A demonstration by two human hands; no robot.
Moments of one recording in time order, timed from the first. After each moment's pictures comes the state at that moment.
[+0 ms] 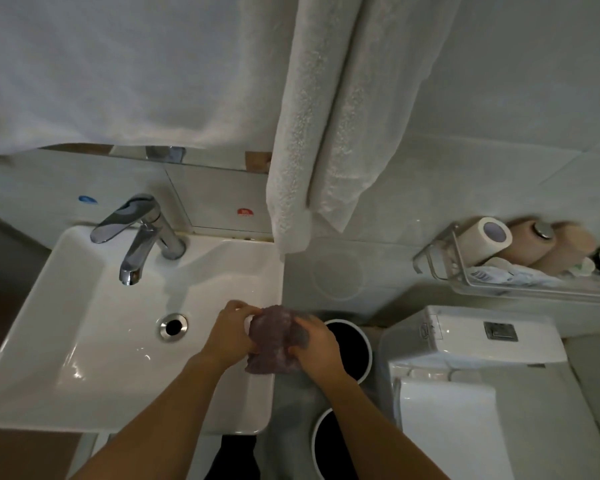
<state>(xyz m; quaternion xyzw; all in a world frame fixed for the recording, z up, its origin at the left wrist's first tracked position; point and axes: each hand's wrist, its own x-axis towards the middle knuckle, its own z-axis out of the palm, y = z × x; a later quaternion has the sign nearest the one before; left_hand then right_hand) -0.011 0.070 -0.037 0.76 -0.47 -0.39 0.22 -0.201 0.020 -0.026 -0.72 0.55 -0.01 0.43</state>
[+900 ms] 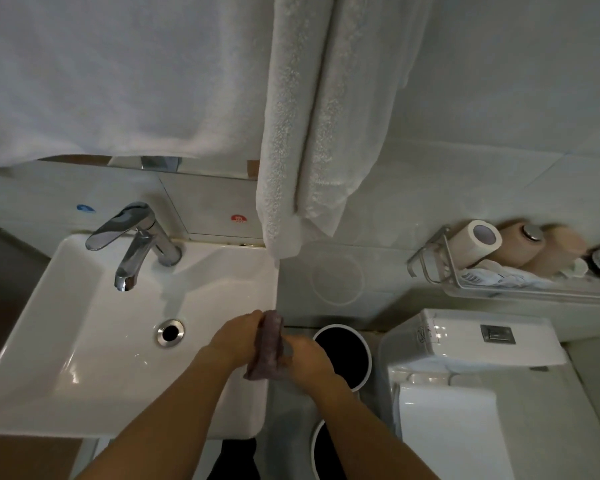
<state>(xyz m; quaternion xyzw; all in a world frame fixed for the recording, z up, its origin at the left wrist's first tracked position) -0.034 0.049 -0.012 0.73 -0.58 -0.36 0.04 -0.196 0.022 -0.017 -0.78 0.46 0.09 0.41</state>
